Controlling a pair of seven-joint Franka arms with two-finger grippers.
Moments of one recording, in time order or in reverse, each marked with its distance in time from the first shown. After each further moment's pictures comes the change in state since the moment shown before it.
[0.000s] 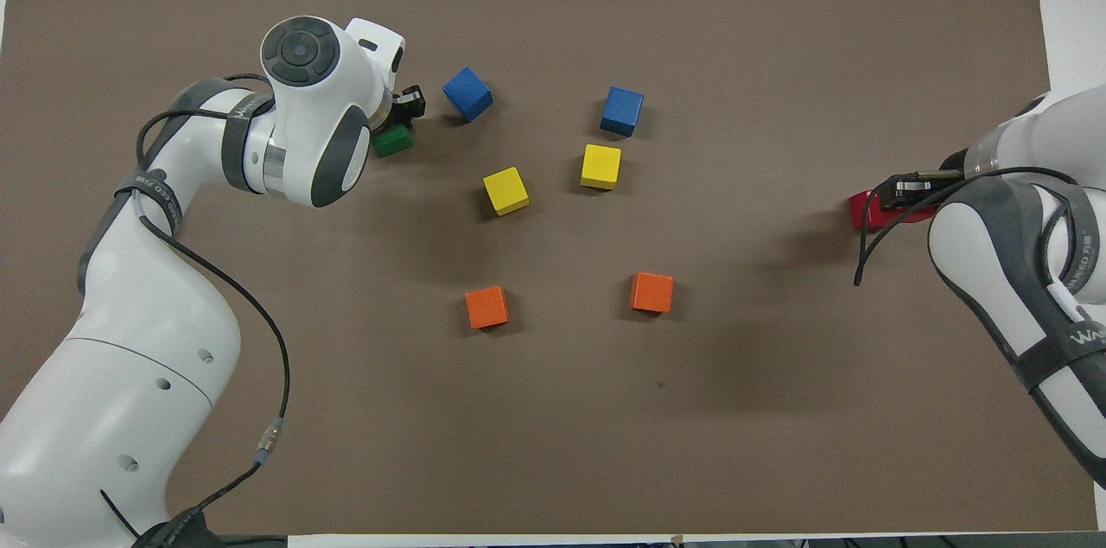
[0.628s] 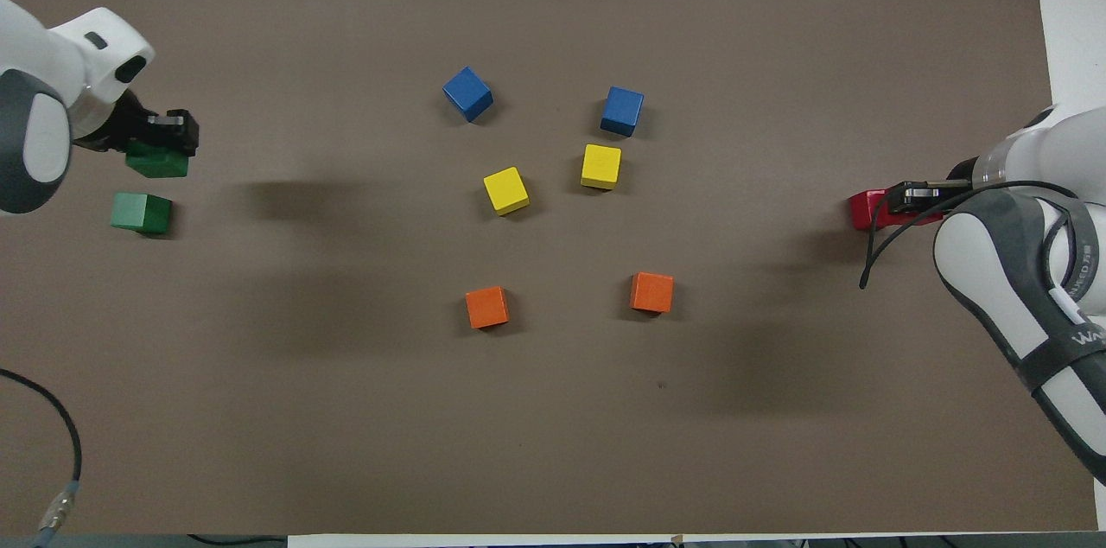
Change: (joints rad) left arm 0.360 -0.330 0.009 -0.161 -0.011 -0.263 0.765; right arm -0.026 0.000 0.006 -0.055 0.000 0.087 -0.030
